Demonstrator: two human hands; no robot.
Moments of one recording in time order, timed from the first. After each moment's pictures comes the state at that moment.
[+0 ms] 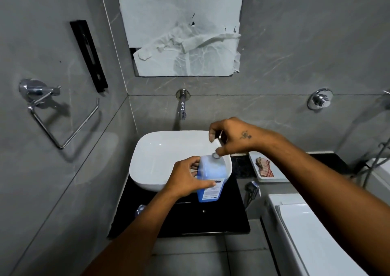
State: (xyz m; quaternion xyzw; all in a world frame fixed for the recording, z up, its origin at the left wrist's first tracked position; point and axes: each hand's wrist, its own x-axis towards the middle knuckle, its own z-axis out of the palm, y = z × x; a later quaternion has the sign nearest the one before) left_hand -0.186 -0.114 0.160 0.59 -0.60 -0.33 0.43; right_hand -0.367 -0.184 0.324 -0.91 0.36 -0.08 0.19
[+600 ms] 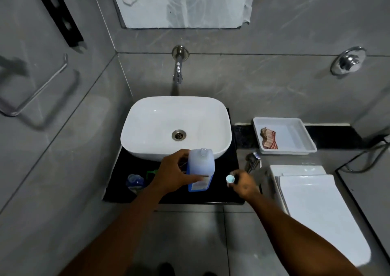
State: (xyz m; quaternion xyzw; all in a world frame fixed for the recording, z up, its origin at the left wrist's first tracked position) left_hand -0.193 -0.090 0.097 0.63 -0.57 -0.35 0.39; right_hand -0.445 -0.170 0.012 -0.64 0.65 -0.12 0.39
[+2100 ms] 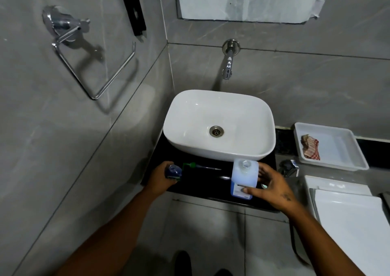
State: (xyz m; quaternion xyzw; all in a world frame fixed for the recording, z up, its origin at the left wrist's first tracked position) left_hand -0.047 -0.021 0.000 0.77 -0.40 -0.35 0.36; right_hand -0.403 -0.142 0.057 -0.70 0.44 -0.24 0.51
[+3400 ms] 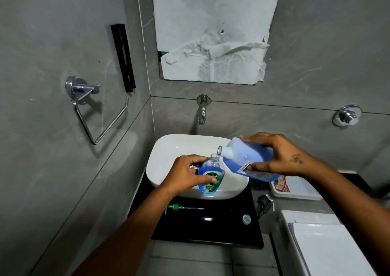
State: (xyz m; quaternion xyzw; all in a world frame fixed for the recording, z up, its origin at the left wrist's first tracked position) left_hand -0.132 -0.103 0.189 0.54 -0.59 -0.36 0.48; right_hand -0.408 -0.183 0.307 -0.91 0.33 -0.18 0.18
